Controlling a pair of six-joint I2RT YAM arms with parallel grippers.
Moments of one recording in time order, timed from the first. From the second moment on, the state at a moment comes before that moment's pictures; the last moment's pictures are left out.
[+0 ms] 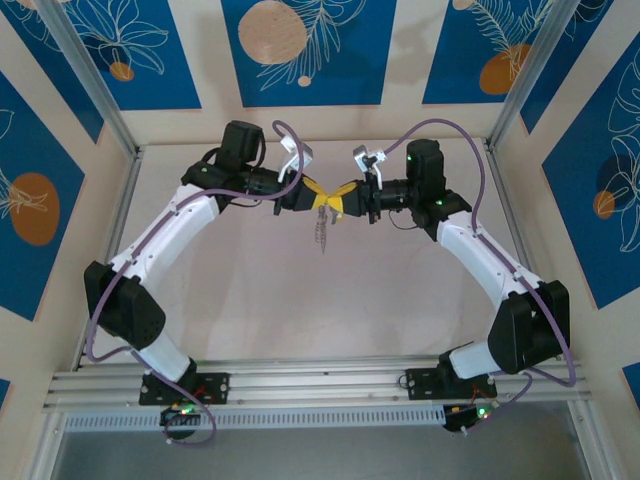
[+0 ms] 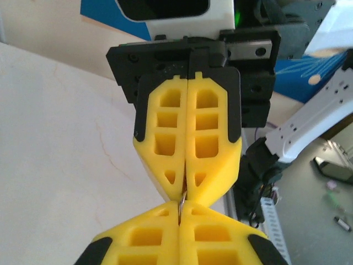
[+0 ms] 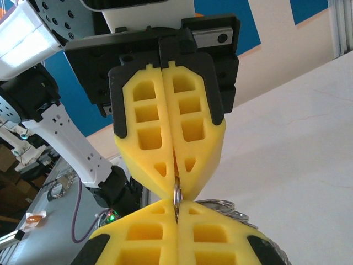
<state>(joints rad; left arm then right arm) -0.48 1.63 1.61 -0.62 1.06 0.22 0.34 1.42 1.18 -0.08 -1.20 0.16</state>
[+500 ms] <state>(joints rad) -0.49 1.52 1.29 -0.07 0.99 -0.11 0.21 1.23 0.93 0.22 -1.16 0.40</state>
